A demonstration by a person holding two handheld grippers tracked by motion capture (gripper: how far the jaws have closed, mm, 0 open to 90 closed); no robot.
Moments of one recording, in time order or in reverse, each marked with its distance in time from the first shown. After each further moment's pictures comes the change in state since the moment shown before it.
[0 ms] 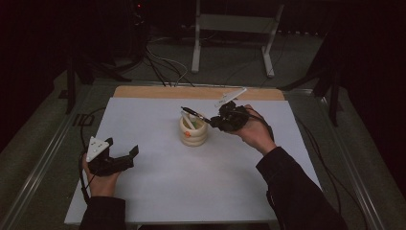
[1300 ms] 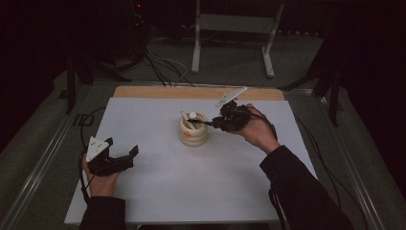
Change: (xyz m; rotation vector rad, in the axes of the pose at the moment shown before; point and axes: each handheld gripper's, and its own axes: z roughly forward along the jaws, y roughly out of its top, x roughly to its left) left arm 0.001 0.000 -0.001 -0.002 0.001 -0.004; right arm 0.001 0.002 -0.007 0.041 0.006 -0.029
